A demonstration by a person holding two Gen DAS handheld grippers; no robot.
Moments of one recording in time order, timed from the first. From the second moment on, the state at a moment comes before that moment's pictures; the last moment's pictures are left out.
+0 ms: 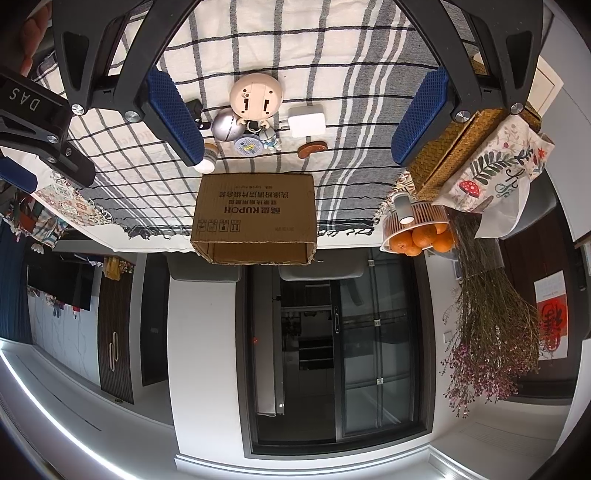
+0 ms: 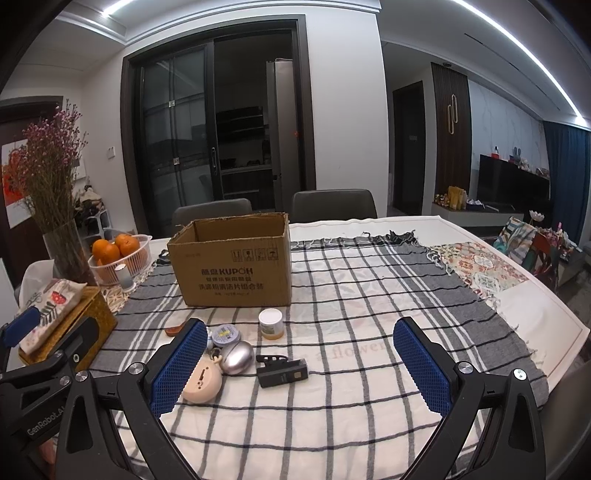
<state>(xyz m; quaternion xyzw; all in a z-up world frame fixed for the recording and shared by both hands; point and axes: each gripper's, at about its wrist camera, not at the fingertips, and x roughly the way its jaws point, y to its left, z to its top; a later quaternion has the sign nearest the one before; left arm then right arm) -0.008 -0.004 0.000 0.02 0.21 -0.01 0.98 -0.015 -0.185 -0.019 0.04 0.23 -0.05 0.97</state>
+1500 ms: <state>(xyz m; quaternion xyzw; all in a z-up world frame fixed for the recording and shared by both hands) 0.113 -0.029 -0.150 0.05 0.41 -0.14 0.90 0.130 -0.183 -0.167 0.03 0.45 0.05 0.89</state>
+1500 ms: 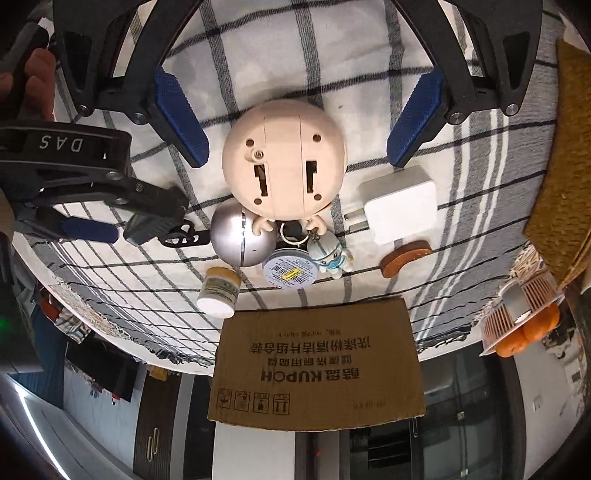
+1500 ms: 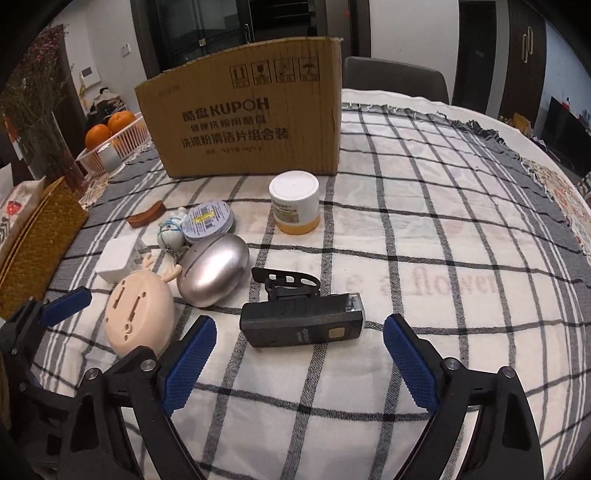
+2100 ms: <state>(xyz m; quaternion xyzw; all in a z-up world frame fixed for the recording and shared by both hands) 0.131 -0.035 -0.163 0.05 0.42 -0.17 0.89 0.143 -0.184 -0.183 0.03 0.46 0.05 0.88</state>
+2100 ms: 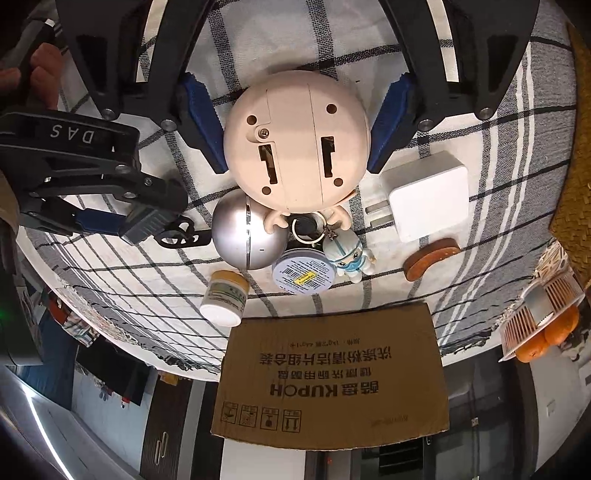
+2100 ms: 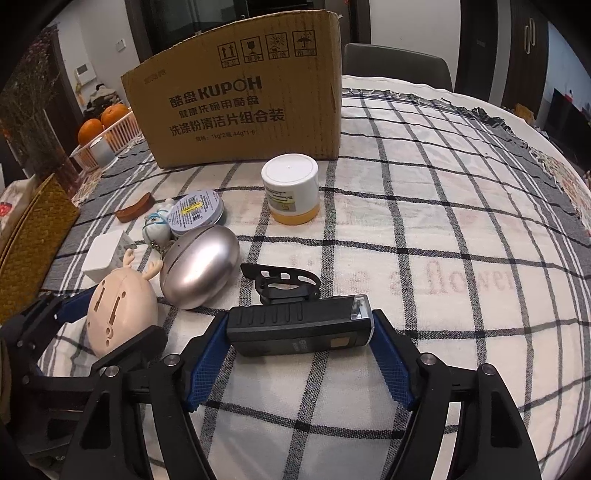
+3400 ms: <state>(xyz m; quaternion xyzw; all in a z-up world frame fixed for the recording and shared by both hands) 0.114 -0.003 -0.033 0.02 0.27 -0.07 0.96 0.111 -0.177 -0.066 0.04 0.32 0.01 0.95</state>
